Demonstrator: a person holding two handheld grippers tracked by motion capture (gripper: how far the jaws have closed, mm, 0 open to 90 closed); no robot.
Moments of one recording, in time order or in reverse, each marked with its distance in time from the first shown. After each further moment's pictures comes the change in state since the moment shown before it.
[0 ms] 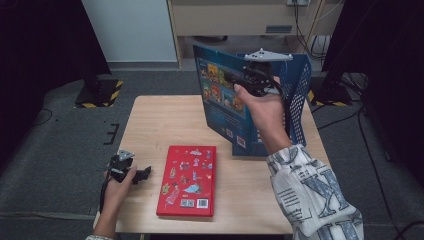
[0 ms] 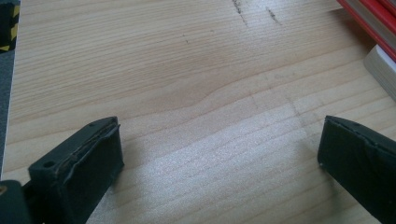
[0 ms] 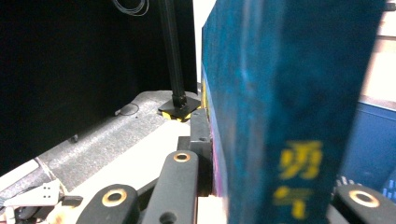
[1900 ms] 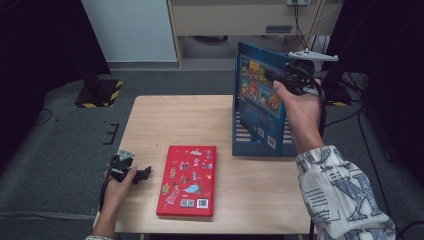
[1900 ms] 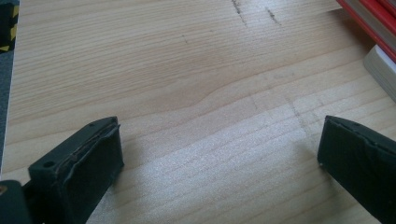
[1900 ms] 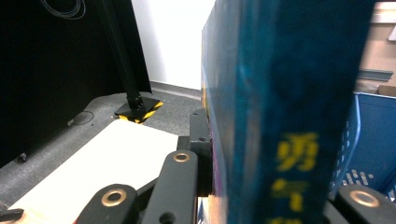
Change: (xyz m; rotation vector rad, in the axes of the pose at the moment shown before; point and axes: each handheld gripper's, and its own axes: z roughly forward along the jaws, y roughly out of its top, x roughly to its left) left arm 0.000 0.000 0.000 -0.003 -0.001 0.001; right arm -0.066 -0.010 -0.049 0.011 -0.197 0.083
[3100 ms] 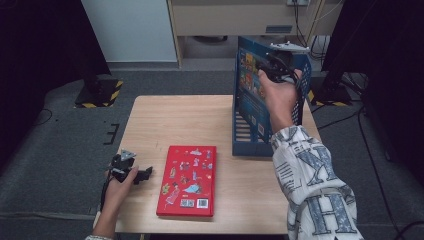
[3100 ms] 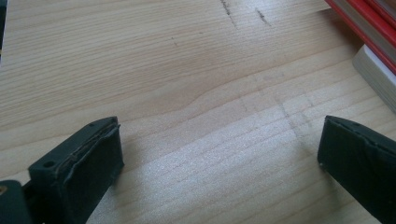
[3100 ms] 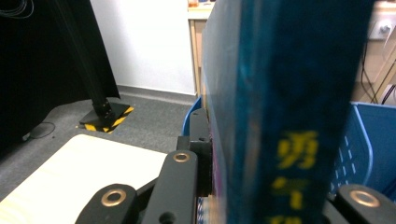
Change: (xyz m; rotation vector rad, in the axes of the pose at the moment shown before) left arm -0.003 0.001 0.001 0.005 -0.016 0.017; right arm 0.000 0.005 0.066 -0.003 -0.142 0.016
